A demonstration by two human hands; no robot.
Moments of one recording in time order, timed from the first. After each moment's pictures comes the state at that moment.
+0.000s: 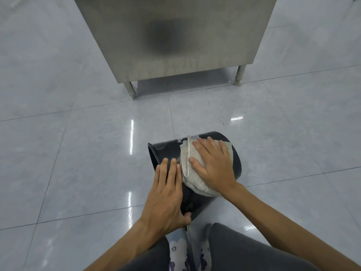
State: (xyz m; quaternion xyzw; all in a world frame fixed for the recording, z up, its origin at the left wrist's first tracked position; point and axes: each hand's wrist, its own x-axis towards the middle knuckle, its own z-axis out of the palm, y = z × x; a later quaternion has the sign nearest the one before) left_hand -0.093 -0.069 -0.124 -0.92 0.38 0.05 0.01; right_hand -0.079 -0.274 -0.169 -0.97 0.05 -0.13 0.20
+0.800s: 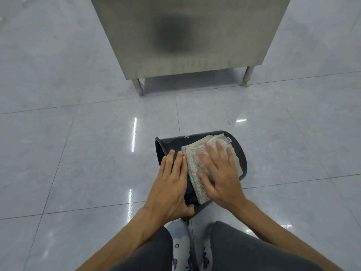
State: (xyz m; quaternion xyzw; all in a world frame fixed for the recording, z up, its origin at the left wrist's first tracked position) left_hand -0.078 -0.066 -0.116 -0.92 0.39 0.05 0.00; right_hand -0.117 -0.255 -0.161 -0.95 -0.07 -0.20 0.25
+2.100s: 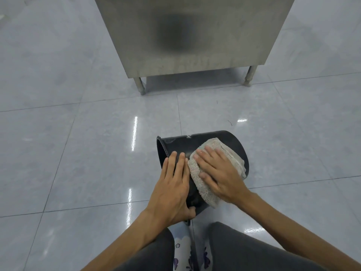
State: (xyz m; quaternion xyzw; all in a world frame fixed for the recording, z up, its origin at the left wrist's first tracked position) left_hand -0.081 -0.065 -0.119 -0.92 0.39 0.05 0.00; right_hand -0.105 -0.277 -0.176 -0.95 -0.17 -0.15 0.22
